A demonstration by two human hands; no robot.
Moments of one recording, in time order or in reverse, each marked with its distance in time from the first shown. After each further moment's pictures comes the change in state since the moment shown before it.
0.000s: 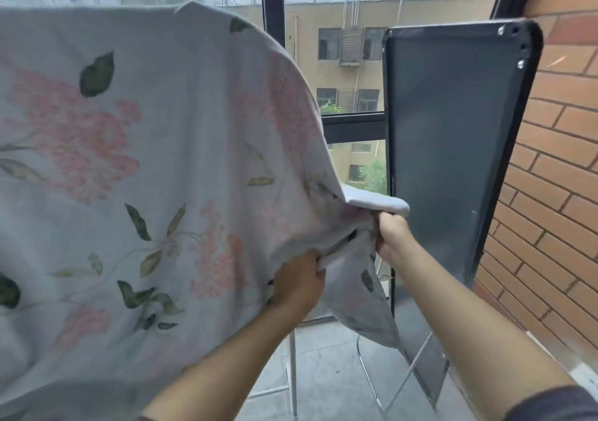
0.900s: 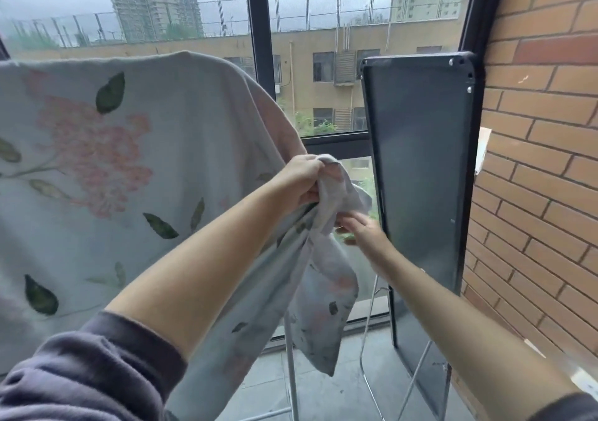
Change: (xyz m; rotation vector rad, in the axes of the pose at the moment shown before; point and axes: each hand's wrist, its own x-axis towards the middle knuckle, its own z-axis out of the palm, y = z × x) left_hand 0.072 0.108 -0.149 -0.991 -0.199 -0.137; right_hand -0.061 -0.027 -0.006 -0.412 -0.344 -0.335
